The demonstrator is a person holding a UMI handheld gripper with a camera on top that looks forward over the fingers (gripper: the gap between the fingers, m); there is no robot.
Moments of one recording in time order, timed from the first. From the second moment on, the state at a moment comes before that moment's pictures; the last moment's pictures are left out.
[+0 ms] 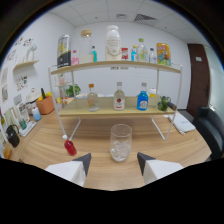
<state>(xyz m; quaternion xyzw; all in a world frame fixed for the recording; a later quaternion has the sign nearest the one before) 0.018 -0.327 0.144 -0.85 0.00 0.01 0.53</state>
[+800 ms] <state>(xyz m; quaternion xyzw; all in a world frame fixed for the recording) 0.205 -0.142 0.381 -0.76 0.05 0.01 0.65</state>
